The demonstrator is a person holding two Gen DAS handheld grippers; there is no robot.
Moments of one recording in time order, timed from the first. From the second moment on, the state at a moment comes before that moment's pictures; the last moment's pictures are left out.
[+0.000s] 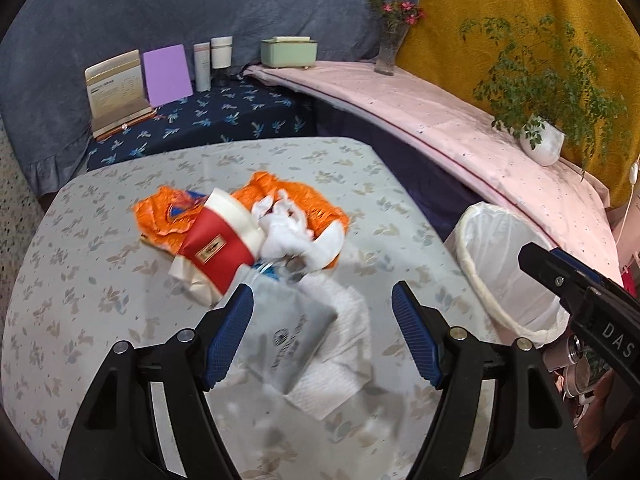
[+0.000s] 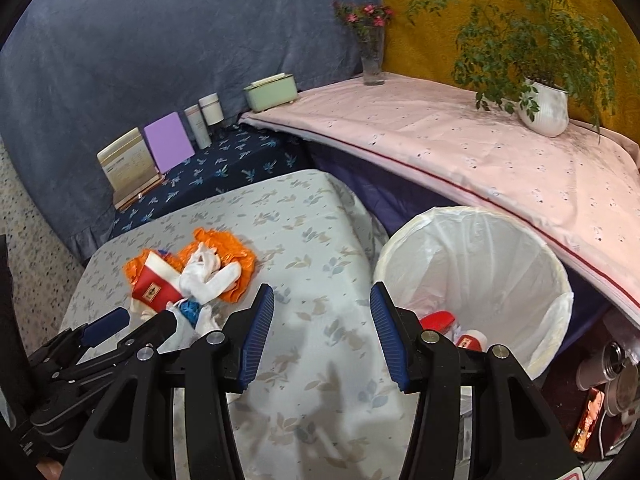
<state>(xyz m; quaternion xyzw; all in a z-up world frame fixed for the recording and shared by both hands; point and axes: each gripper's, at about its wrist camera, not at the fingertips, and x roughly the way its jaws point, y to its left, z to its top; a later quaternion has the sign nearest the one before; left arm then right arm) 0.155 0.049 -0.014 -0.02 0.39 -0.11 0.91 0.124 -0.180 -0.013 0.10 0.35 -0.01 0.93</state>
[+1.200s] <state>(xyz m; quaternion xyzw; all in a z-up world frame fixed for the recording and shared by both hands) 0.155 0.090 -0.056 -0.05 0.44 -0.13 0.89 0.157 -0.104 -0.082 0.08 0.43 0.06 0.90</state>
